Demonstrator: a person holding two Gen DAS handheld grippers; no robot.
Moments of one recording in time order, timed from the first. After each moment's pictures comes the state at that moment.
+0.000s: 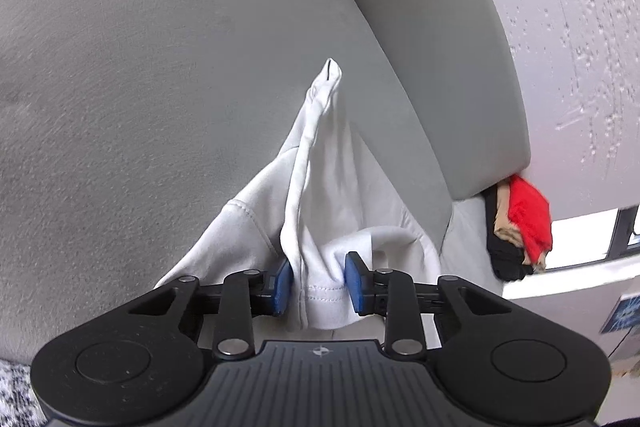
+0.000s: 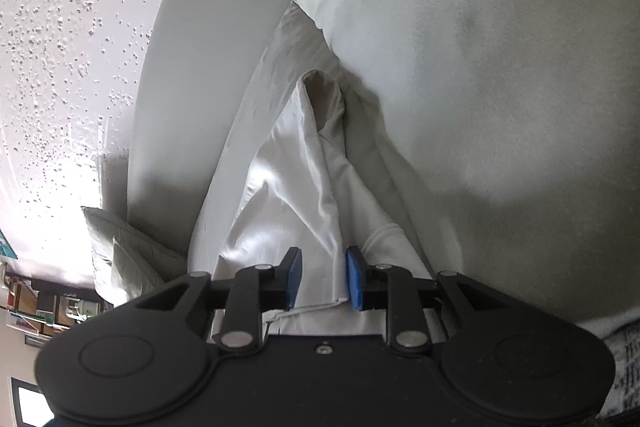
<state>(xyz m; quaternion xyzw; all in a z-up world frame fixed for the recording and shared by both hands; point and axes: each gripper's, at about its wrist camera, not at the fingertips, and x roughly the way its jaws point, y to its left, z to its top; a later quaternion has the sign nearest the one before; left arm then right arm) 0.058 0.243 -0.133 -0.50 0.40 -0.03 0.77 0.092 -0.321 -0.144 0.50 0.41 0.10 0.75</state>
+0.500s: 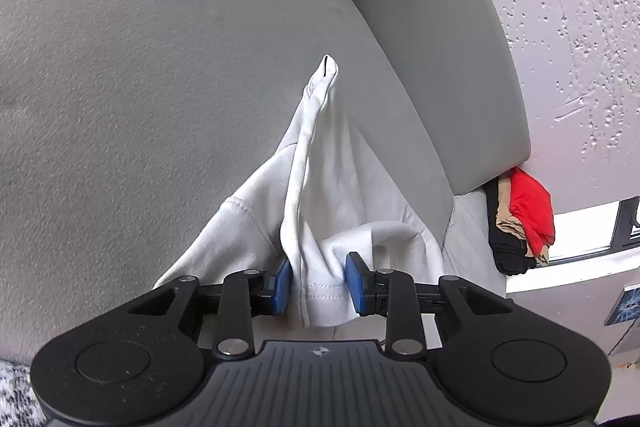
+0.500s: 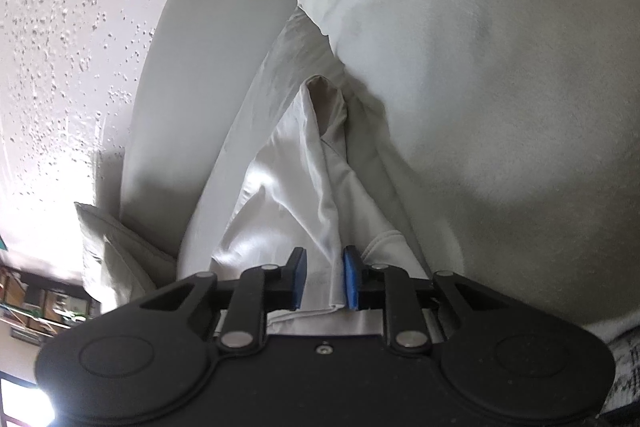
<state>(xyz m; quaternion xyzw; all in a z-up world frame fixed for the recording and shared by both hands) 0.059 0.231 -0.143 -0.50 0.40 -0.03 0.77 0.092 -0.312 -0.138 0.47 0.41 0.09 0.78</state>
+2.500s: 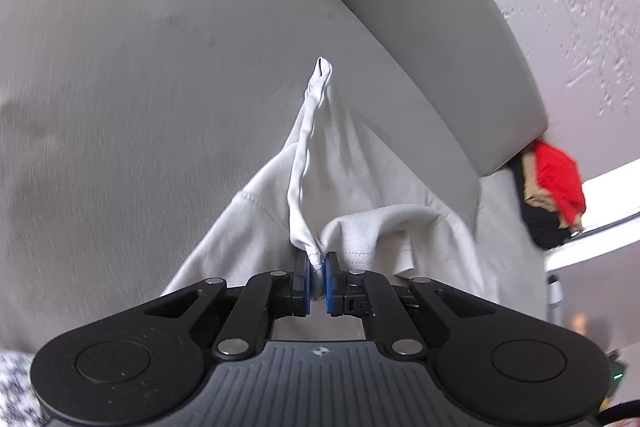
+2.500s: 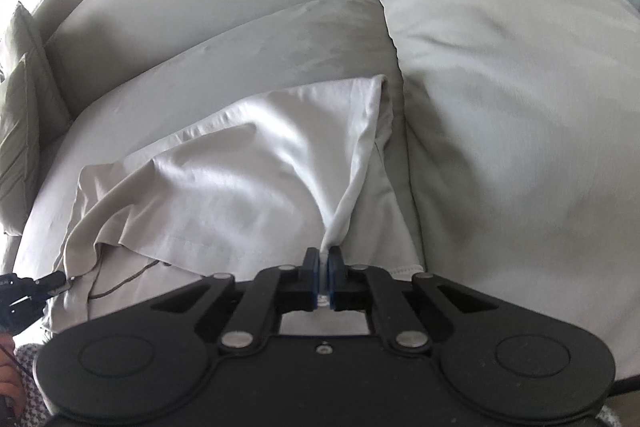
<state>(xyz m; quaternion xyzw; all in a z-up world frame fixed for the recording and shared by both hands) 0.040 0.220 -0.137 -0.40 0.41 0.00 0.82 0.135 -0.228 -0.066 0.14 0.50 0.06 0.85</state>
